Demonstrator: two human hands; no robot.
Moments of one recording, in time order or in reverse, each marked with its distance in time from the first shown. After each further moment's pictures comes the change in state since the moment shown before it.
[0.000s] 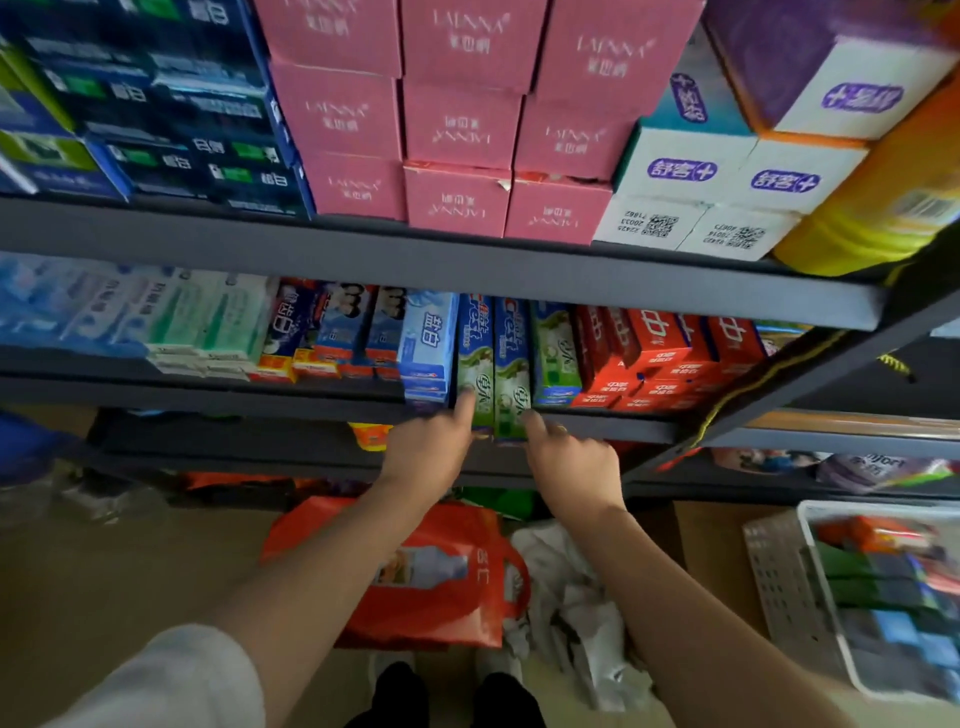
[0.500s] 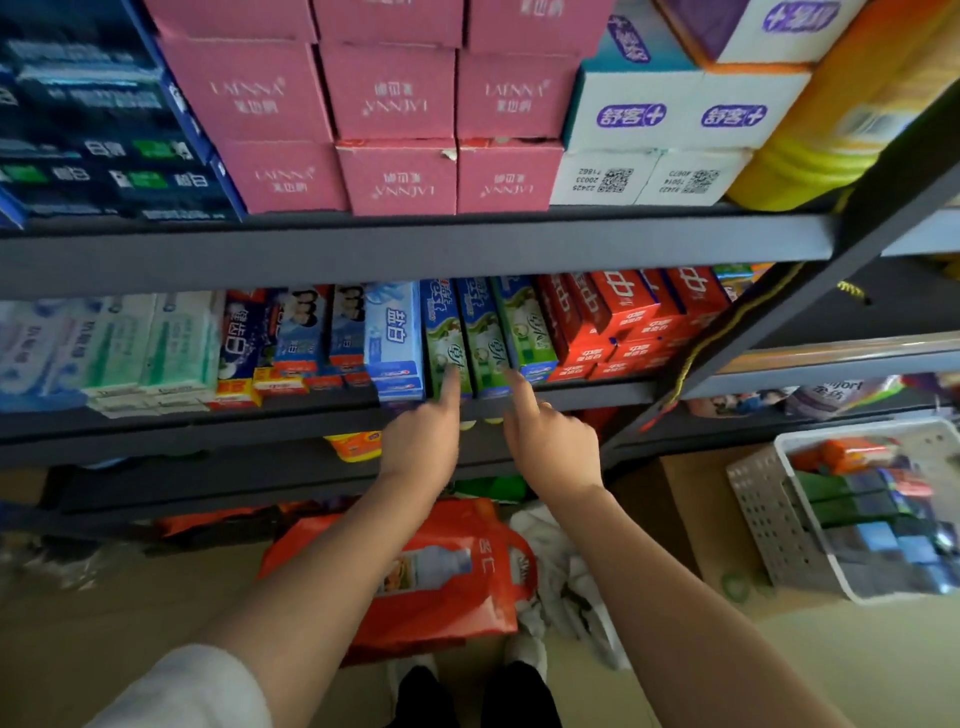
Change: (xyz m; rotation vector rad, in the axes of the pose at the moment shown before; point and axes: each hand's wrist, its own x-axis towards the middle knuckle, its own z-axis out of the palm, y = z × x) left_hand 0.007 0.013 -0.004 -0.091 -0.169 -0.047; right_hand 0.000 -0.012 0.011 0.204 0.163 0.186
